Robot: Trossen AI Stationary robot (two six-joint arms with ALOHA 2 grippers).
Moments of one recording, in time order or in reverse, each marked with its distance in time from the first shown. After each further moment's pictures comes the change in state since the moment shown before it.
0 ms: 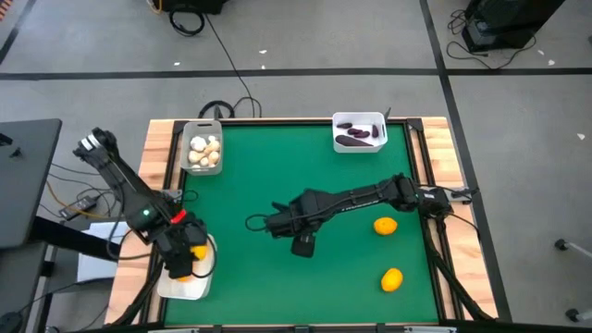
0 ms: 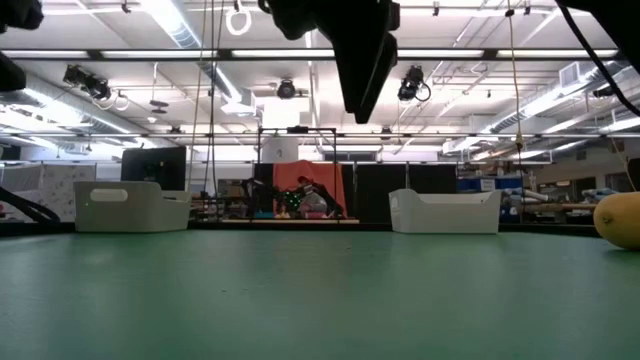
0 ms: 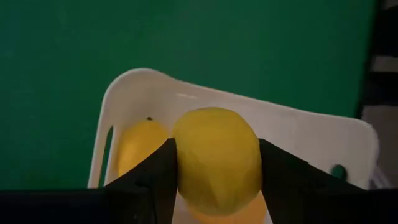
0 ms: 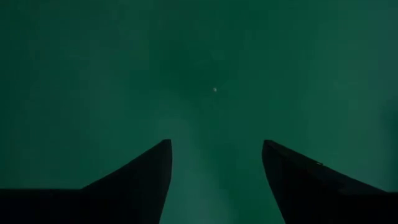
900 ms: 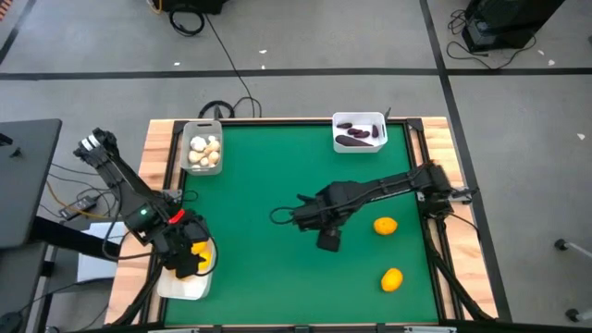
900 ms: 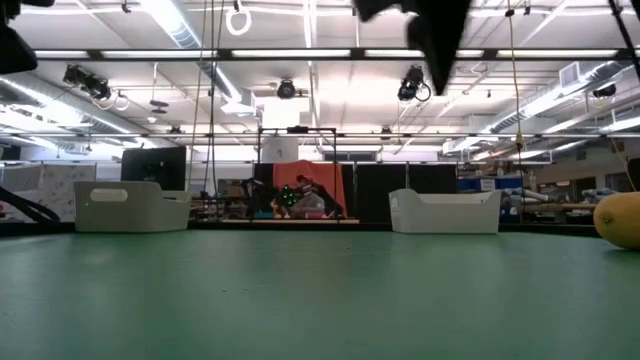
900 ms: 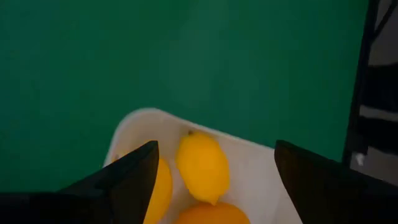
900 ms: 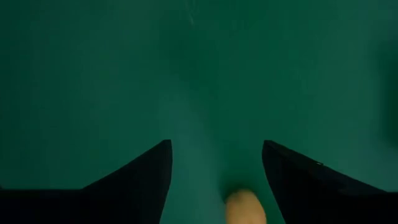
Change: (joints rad) left arm -0.007 0.022 0.052 0.002 -0.128 -0.096; right arm 0.020 -0.279 -0.315 -0.007 -0.037 0.071
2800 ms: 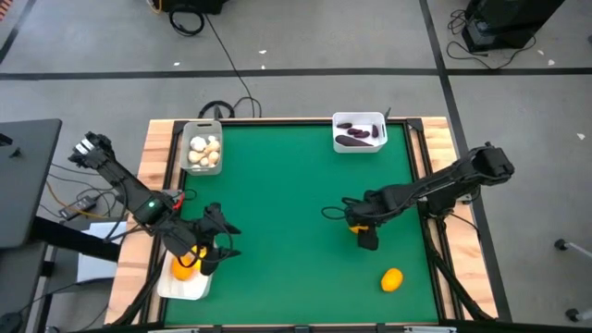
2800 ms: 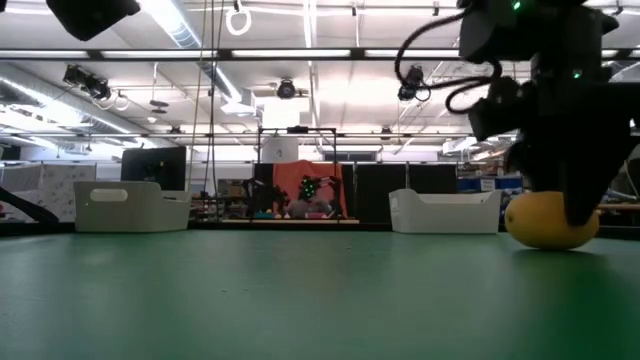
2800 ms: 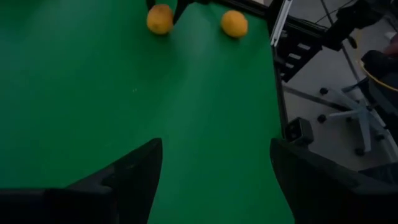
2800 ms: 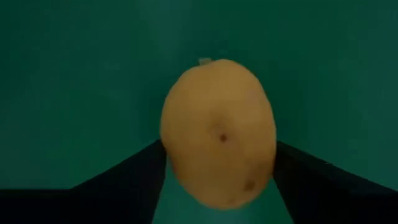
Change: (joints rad) left arm 0.156 0.000 0.012 0.522 -0.295 0.341; right arm -0.013 -0.575 -1.212 0.816 -0.076 -0.037
